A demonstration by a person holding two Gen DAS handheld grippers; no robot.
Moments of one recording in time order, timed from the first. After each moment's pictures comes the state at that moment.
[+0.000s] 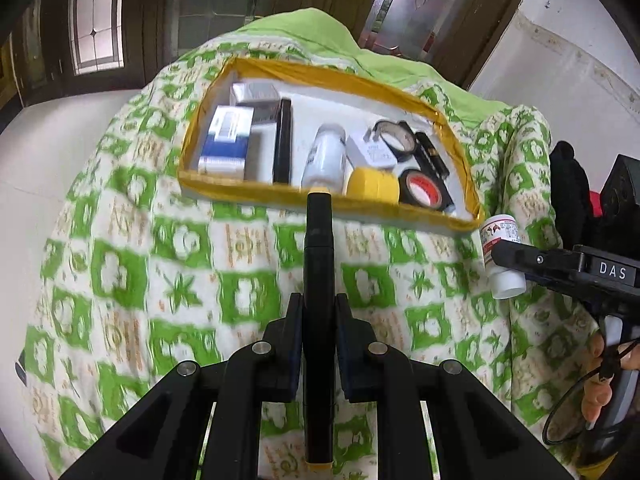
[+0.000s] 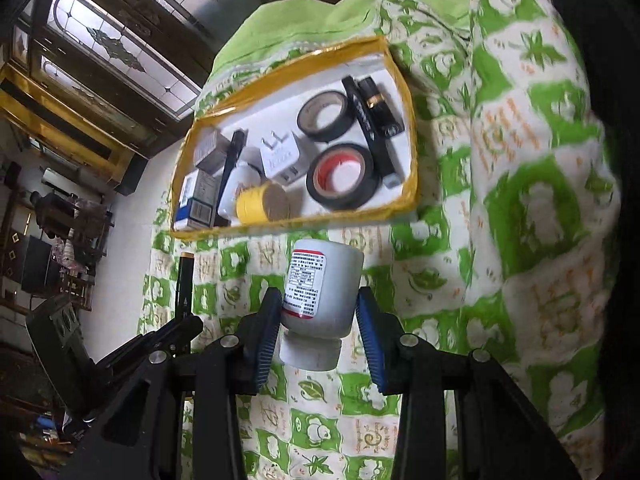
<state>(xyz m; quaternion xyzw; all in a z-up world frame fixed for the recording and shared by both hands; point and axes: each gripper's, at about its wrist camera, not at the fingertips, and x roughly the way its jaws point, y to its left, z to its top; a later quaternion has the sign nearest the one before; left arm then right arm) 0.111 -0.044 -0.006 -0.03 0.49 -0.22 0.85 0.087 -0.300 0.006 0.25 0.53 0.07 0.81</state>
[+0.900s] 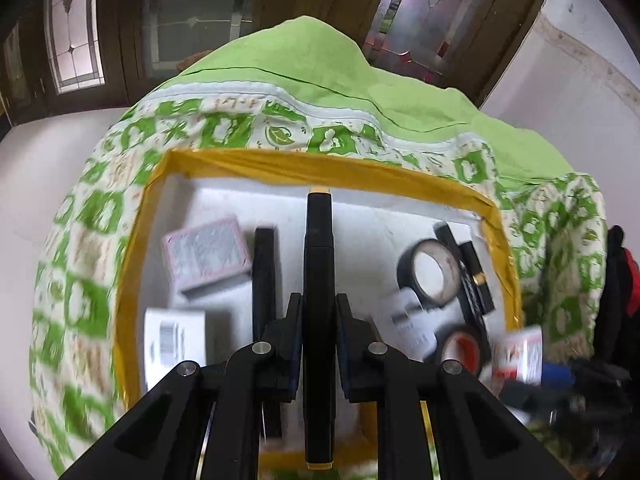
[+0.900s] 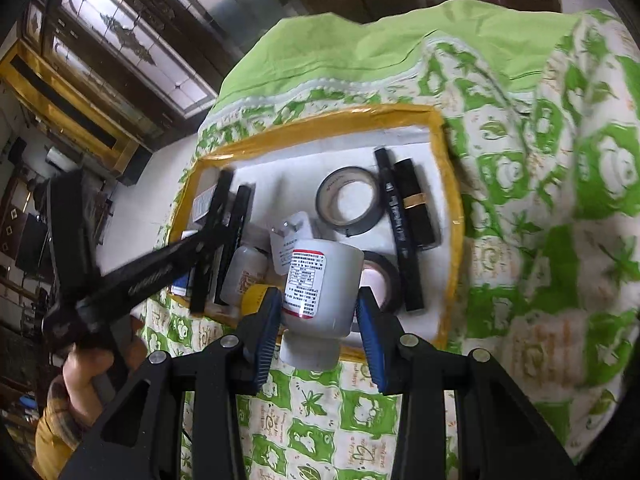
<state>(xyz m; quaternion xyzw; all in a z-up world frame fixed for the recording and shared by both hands) 0.278 -0.109 0.002 -0.01 0.50 -0.21 0.84 0.176 -0.292 0.014 0.20 0.53 0.10 0.82</state>
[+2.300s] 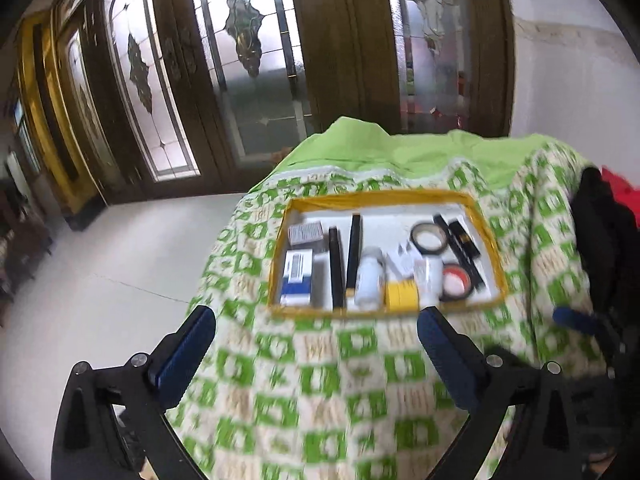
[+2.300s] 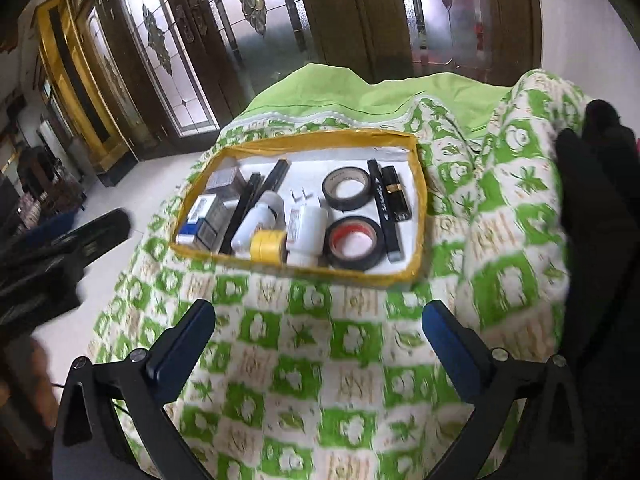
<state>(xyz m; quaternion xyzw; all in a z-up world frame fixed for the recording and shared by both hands) 0.065 -0.079 0.094 0.11 0.34 -0.08 0.93 0.046 -0.258 0.043 0.09 0.43 0.04 0.90</state>
